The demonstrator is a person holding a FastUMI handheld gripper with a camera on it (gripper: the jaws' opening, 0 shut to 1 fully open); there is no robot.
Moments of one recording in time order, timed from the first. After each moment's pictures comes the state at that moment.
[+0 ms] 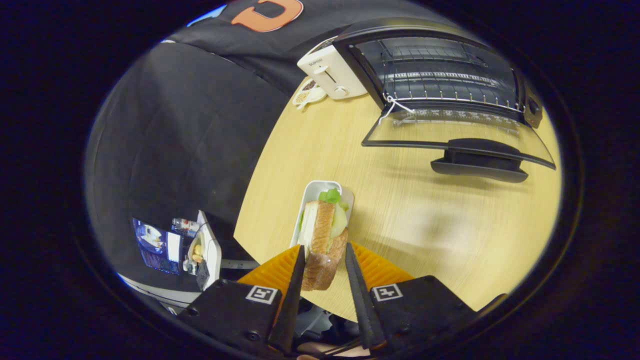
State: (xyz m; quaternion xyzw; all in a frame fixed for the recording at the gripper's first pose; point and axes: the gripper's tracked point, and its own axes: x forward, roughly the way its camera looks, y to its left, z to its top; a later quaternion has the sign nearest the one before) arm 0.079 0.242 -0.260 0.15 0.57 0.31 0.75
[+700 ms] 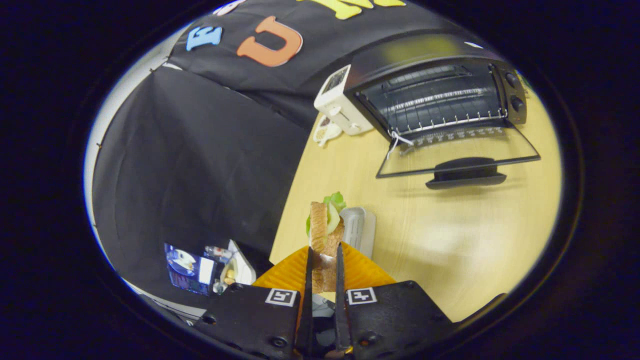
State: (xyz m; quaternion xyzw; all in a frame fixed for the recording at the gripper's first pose) arm 0.097 0.218 -0.156 0.29 0.45 0.32 0.78
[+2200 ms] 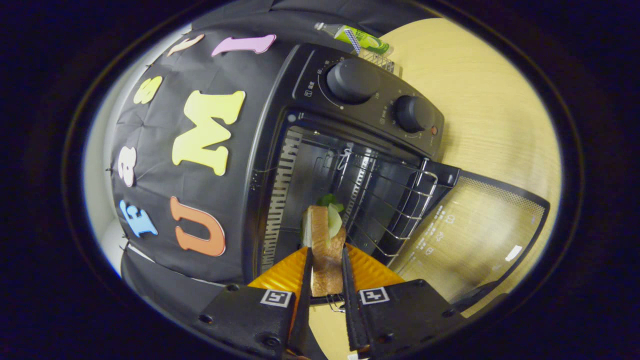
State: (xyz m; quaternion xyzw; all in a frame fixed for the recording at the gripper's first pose) arm 0.333 0.101 -0.222 0.61 0.19 0.01 0.77
